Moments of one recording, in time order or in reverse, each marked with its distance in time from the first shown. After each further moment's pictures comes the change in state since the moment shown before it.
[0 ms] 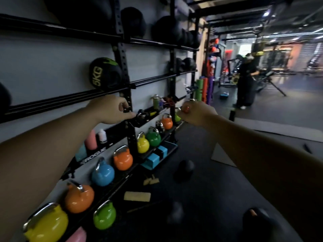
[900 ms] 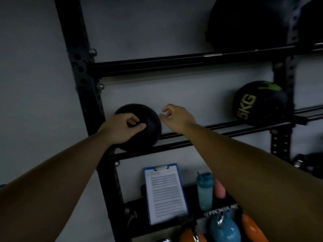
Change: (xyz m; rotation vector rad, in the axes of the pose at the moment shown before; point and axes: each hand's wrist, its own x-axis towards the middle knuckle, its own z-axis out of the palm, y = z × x) left_hand -0.064 -0.393 -0.109 -0.006 0.427 -0.705; right_hand 0.287 -0.553 0.156 0.830 -0.118 -0.801
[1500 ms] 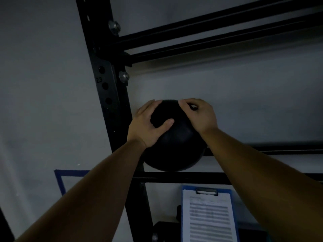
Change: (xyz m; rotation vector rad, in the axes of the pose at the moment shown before) left_hand 0.134 -0.110 0.079 0.037 0.378 -0.030; right_hand 0.196 0.060 0.160 0.562 0.136 -0.149
